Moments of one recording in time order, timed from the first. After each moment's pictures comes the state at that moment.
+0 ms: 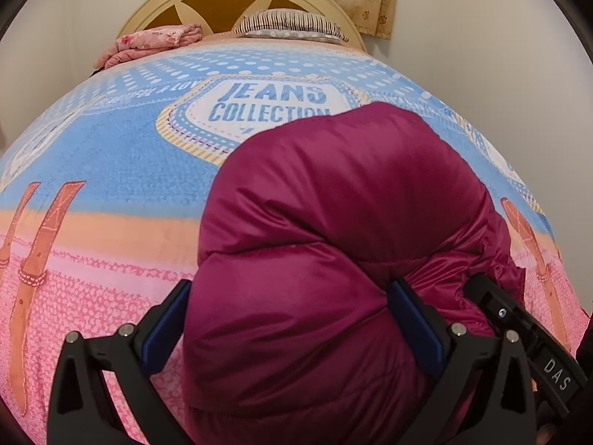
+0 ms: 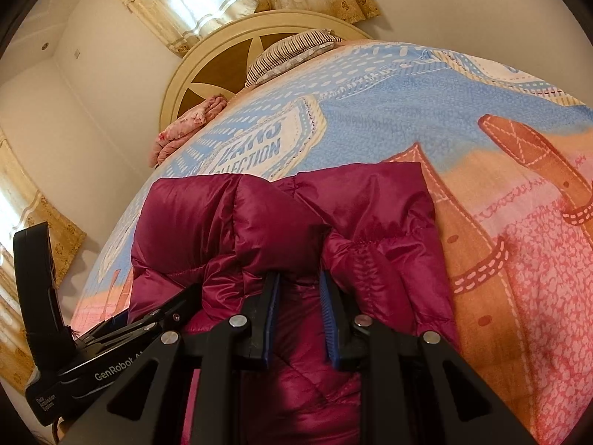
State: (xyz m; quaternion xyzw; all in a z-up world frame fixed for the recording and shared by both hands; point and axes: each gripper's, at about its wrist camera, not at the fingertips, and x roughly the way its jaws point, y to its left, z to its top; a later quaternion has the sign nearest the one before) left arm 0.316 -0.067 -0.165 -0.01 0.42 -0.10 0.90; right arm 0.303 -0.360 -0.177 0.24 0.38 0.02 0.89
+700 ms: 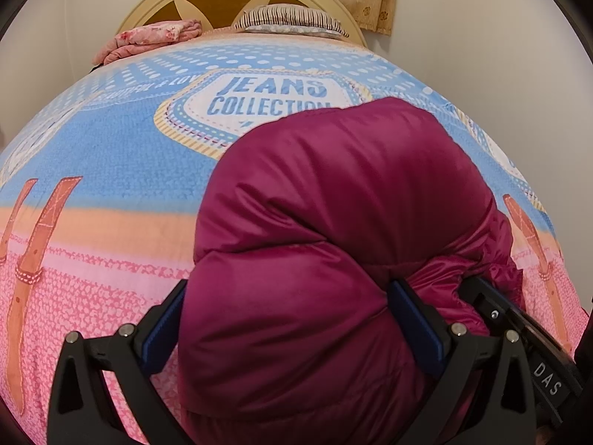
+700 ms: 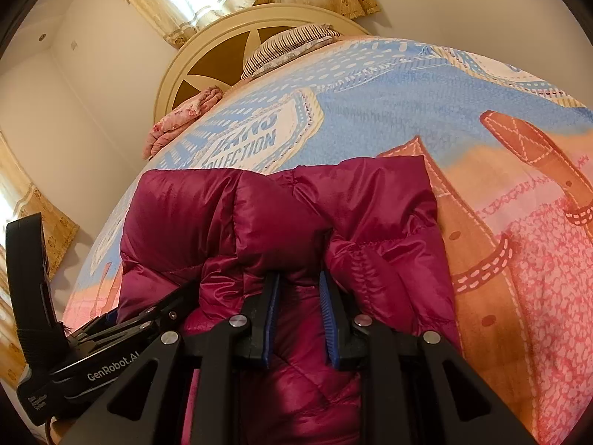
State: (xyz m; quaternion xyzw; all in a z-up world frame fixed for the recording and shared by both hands) left arm 0.317 -0.069 -0.169 -0.01 0.42 -0.10 0.90; right arm 0.306 -0.355 -0.181 0.22 0.39 0.02 0.89
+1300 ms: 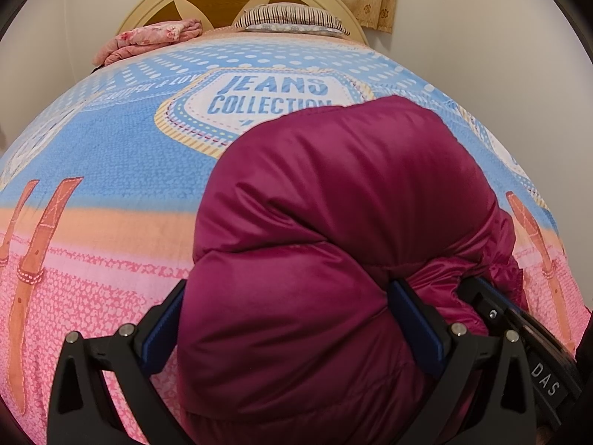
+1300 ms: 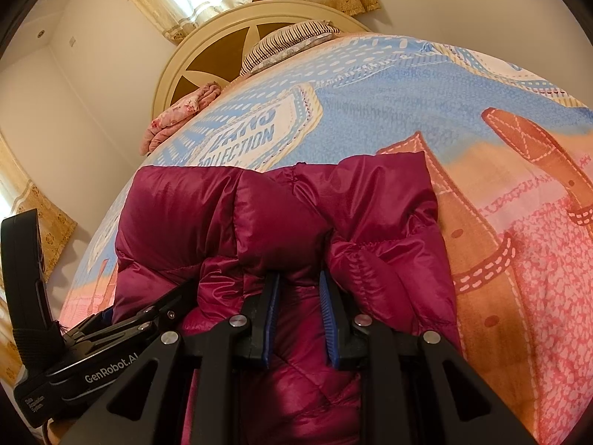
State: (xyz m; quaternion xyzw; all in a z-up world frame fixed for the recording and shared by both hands) left arm 0.316 -0.067 -0.172 0.00 0.42 -0.10 0.90; right arm 0.310 -0.354 -0.184 0.22 0.40 0.02 0.89
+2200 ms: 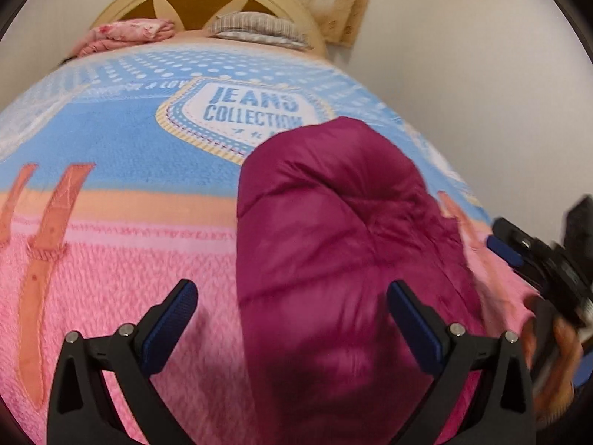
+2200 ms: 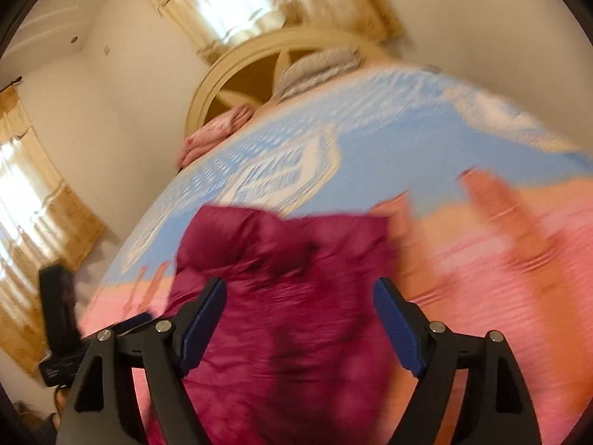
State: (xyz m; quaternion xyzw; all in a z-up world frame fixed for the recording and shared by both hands) left arm 0.253 0.002 -0.139 -0.07 0.41 -0.22 0.88; right arm 0.256 -0.412 -0.122 0.22 0.35 0.05 0.91
